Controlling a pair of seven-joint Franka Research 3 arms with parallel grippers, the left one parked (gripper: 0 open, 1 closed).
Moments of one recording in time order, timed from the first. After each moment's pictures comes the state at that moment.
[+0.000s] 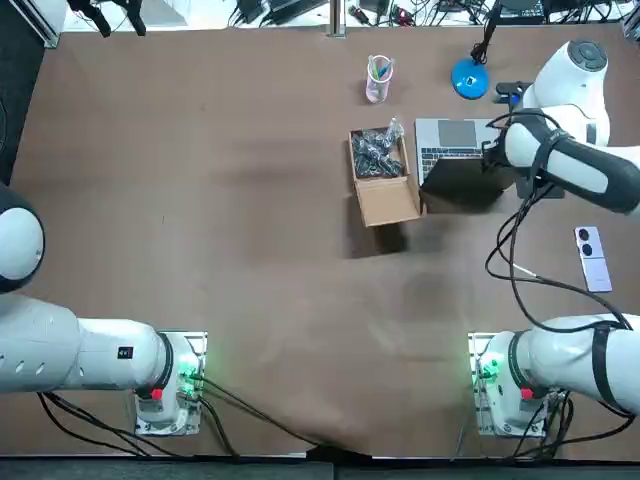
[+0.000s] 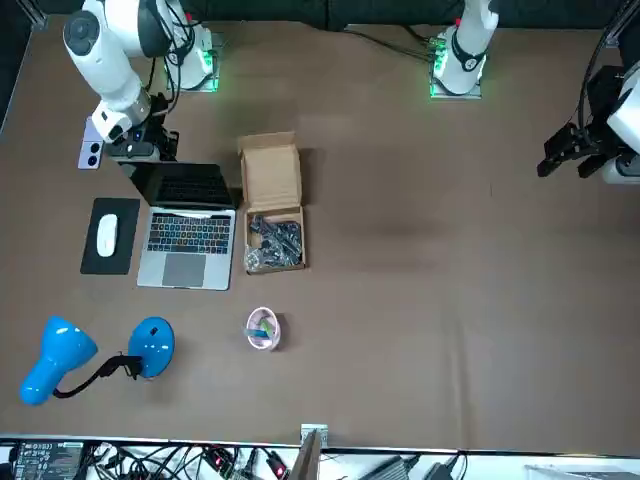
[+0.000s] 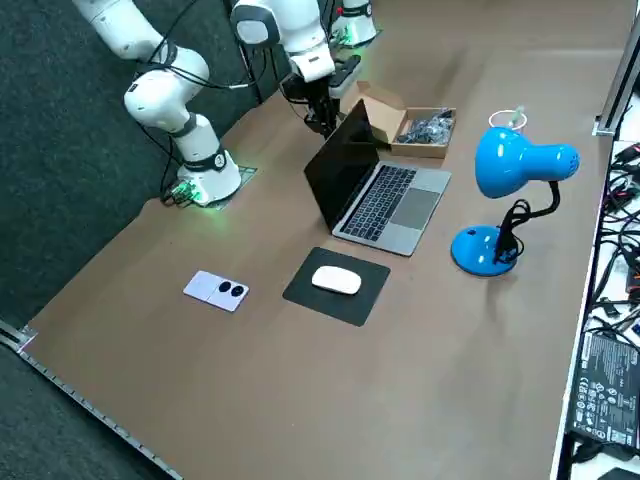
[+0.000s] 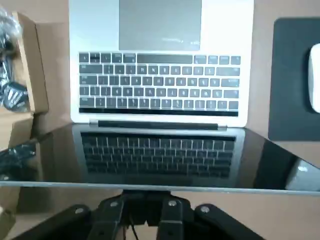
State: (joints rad) arm 0.05 -0.34 0.12 -2.63 0.08 2.37 0.11
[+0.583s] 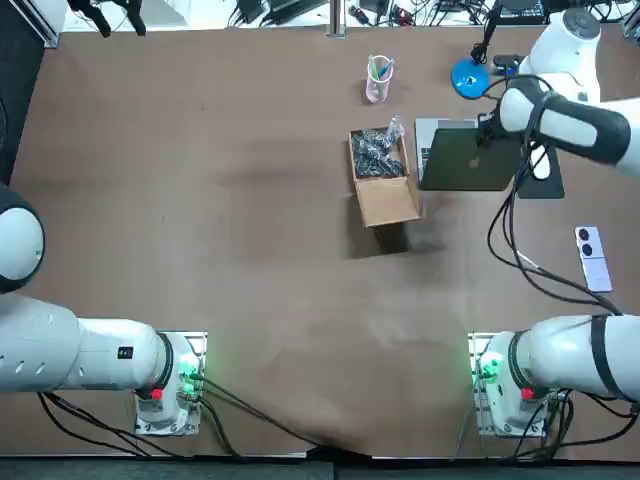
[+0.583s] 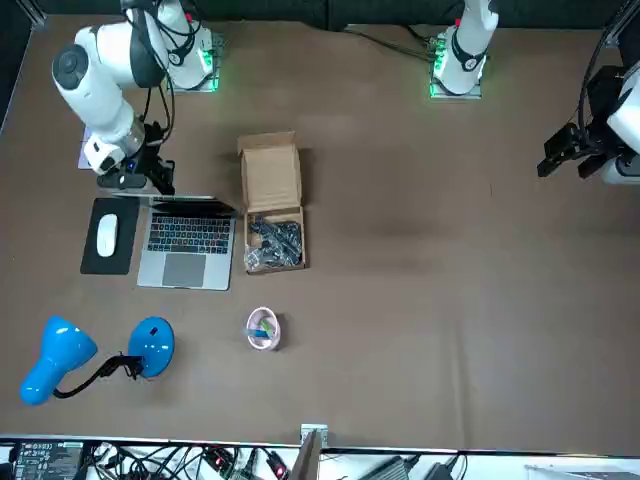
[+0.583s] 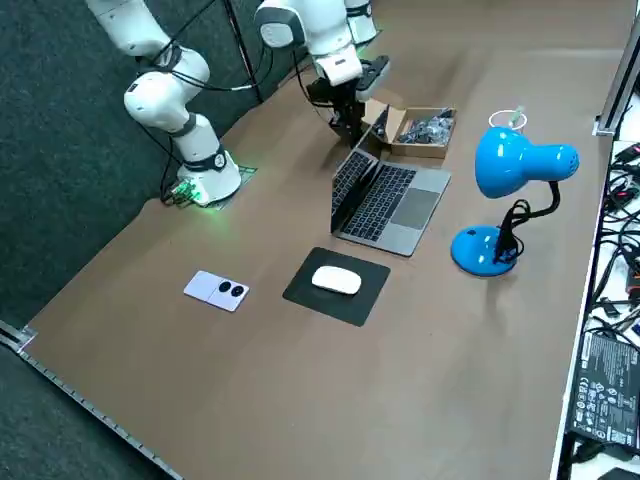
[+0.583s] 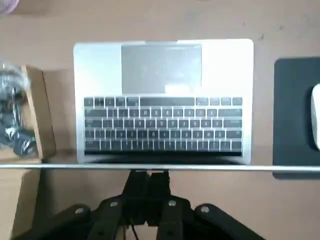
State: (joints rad) arm 0.03 -0.15 0.11 -2.45 0.08 2.39 0.12
